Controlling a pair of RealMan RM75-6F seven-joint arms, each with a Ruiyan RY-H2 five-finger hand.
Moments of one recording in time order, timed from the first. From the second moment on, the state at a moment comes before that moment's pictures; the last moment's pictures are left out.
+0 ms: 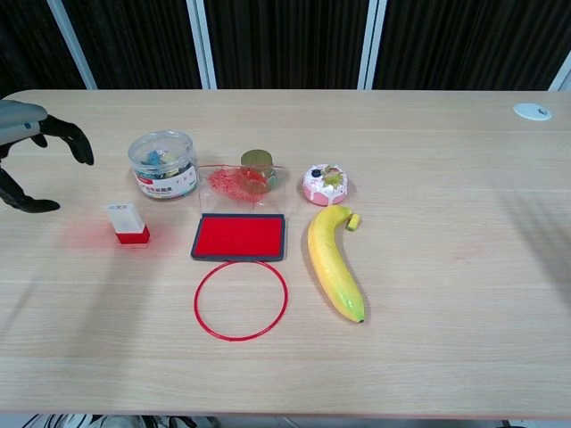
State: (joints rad) left arm -0.52 -1.33 -0.16 -1.71 1.07 1.00 0.58; right arm 0.09 -1.10 0.04 -1.63 -1.51 1.43 0.12
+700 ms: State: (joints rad) left arm -0.63 -1.51 -0.14 -1.56 0.93 0.98 0.70; right arm 0.09 -1.10 0.04 -1.63 -1.51 1.43 0.15
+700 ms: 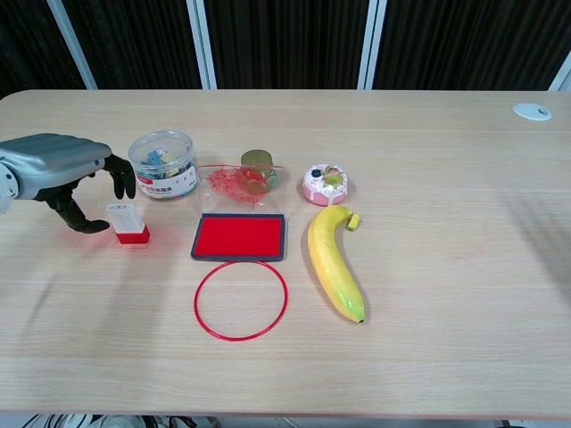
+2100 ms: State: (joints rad) left arm -0.67 -1.57 -0.09 -1.49 0.91 1.00 0.65; right arm 0.09 -1.10 0.04 -1.63 -1.51 1.43 0.16
